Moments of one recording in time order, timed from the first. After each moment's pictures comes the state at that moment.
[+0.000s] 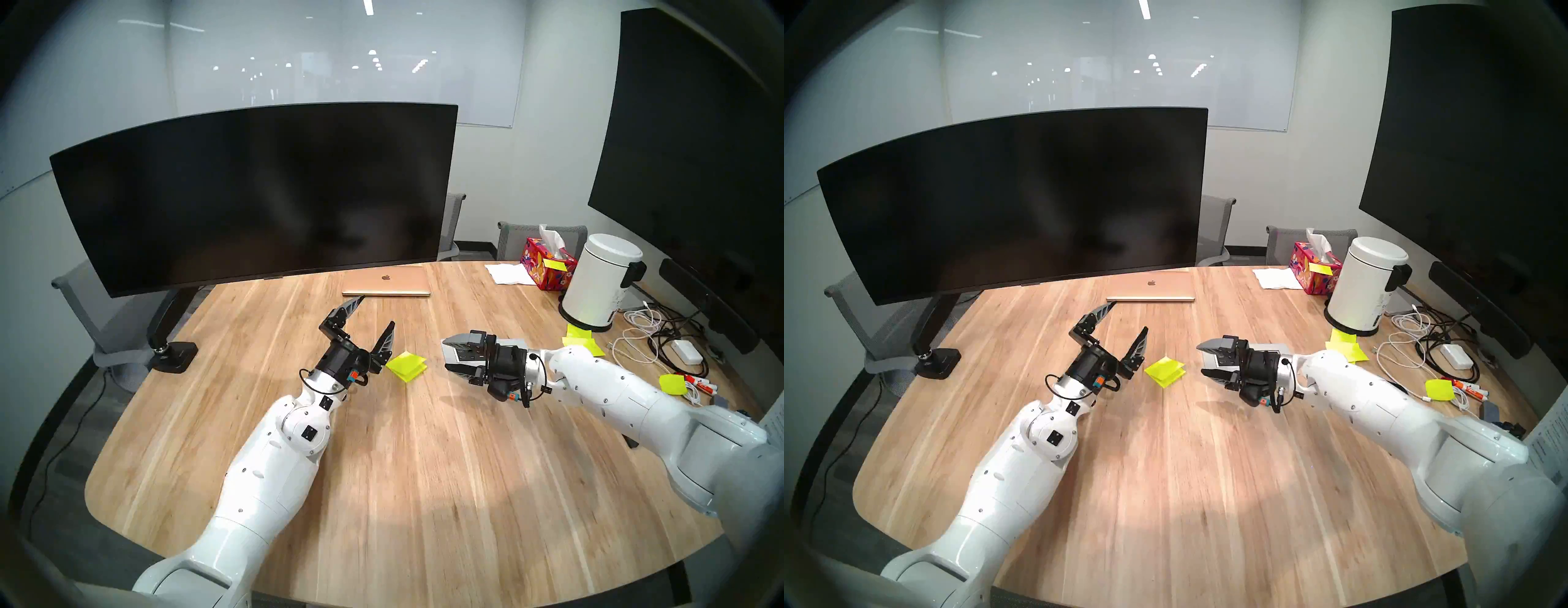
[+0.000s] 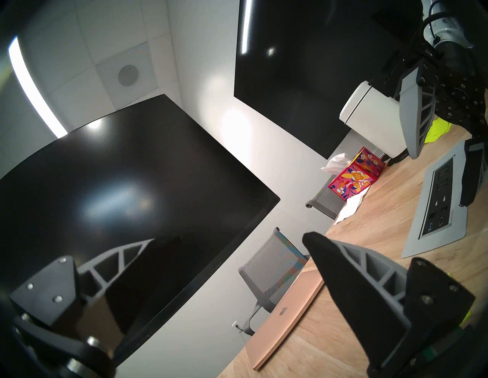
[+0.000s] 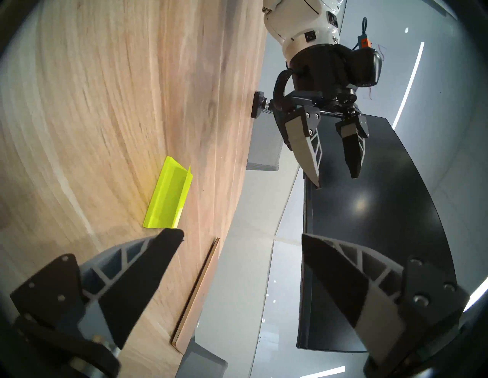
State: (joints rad) left arm 1.37 -1.46 -1.35 -1.26 0.78 -0.63 0.20; right arm -0.73 -0.93 0.44 -0.80 -1.27 -0.76 -0.73
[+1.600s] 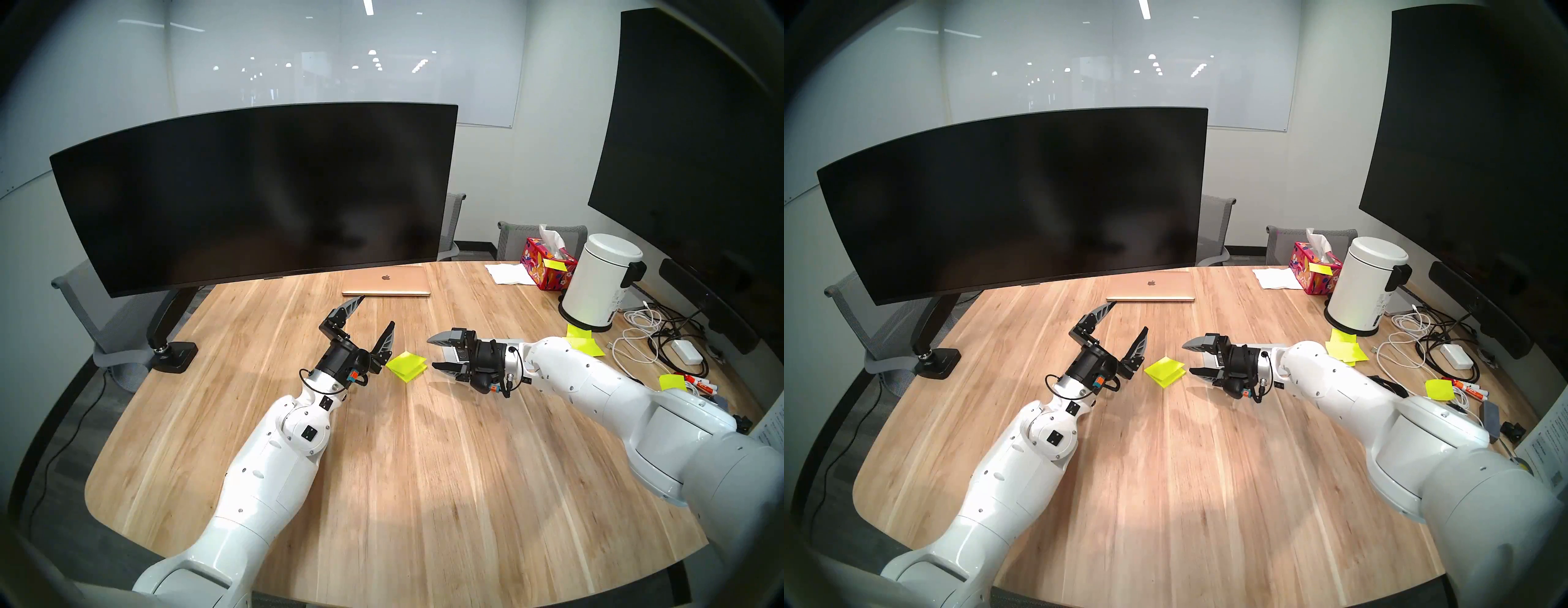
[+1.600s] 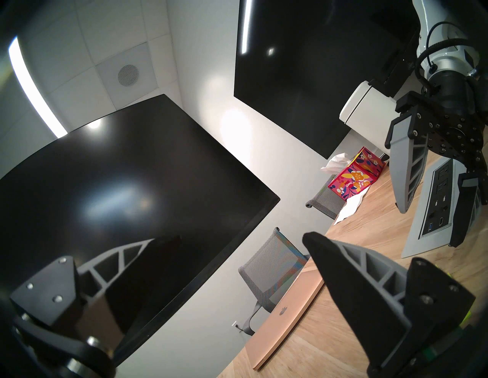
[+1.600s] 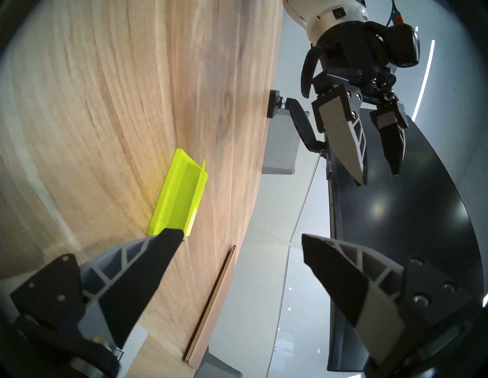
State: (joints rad) left arm 1.37 -1.46 -1.35 -1.26 0.78 -0.63 0.20; right arm -0.64 -1.13 0.43 -0.52 -1.41 -0.82 -0.78
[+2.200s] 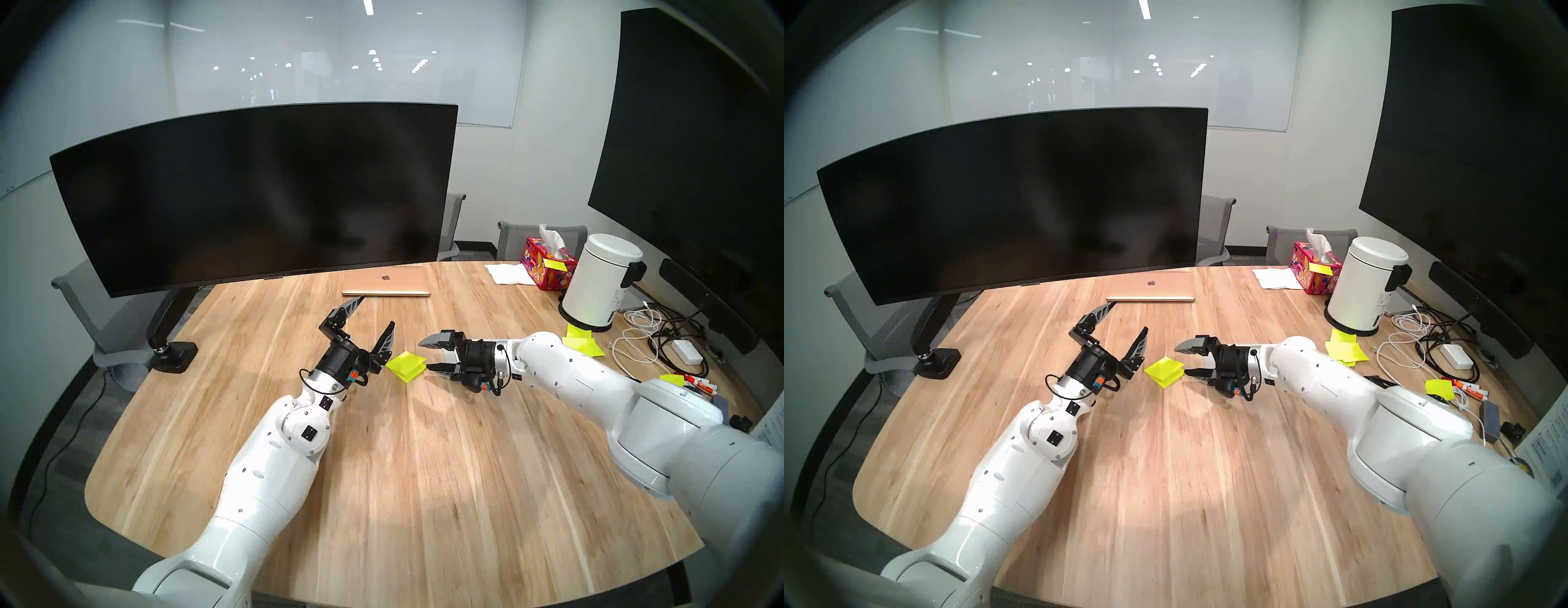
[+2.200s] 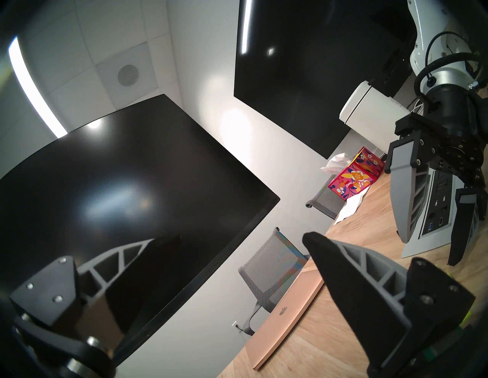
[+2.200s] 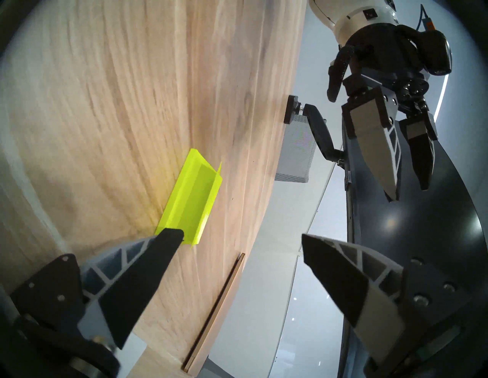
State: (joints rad) left arm 1.37 -1.46 -1.35 -1.26 0.78 -0.63 0.20; right arm -0.61 -1.22 0.42 -0.41 -1.49 -0.81 -0.80
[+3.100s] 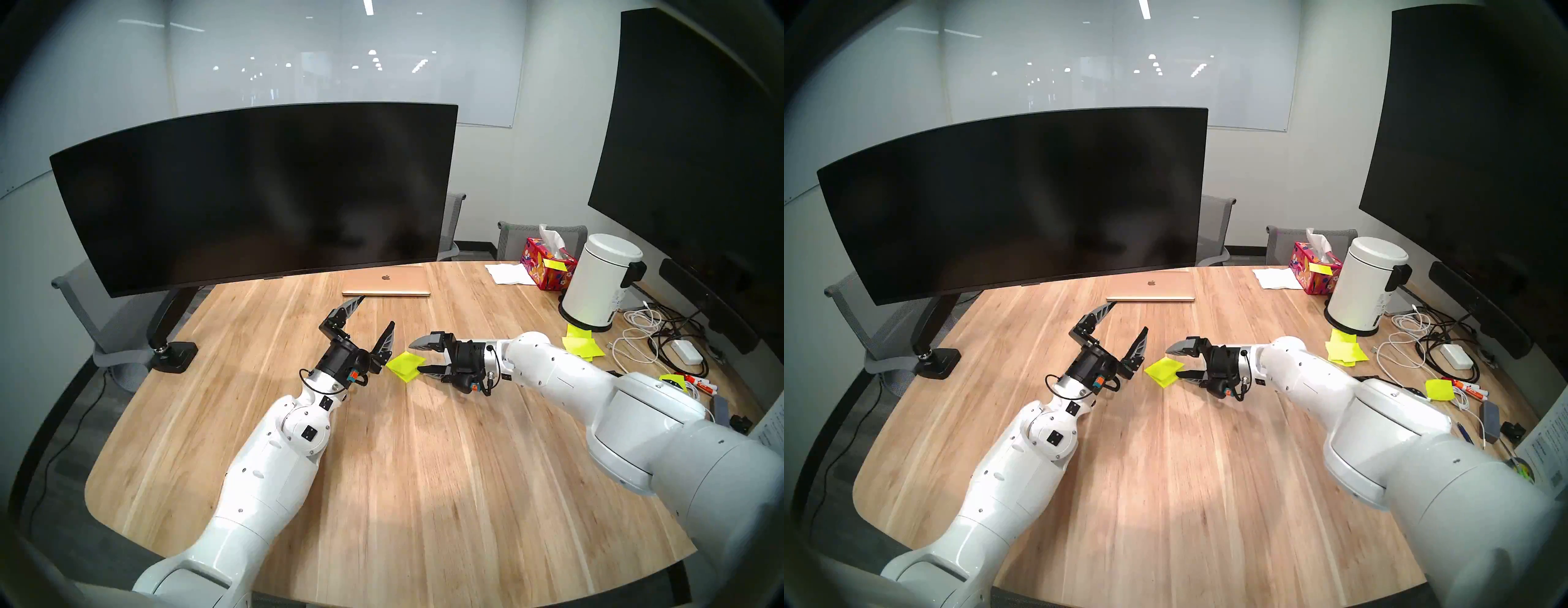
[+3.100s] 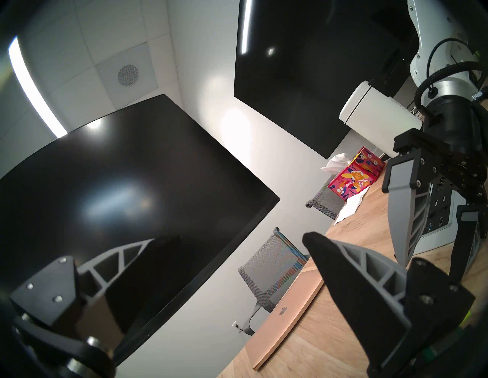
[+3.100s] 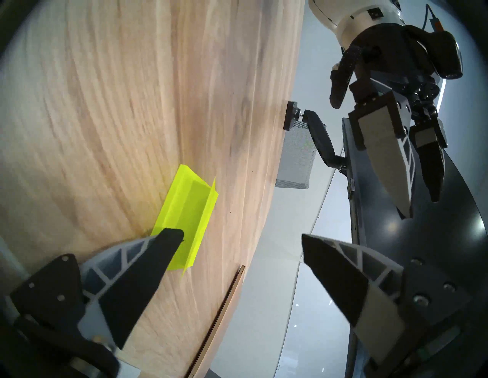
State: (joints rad) left arm 1.37 -1.46 -1.36 -1.26 0.78 -0.63 0.20; right arm -0.58 -1.32 0.42 -0.28 -1.56 -0.82 -0.87
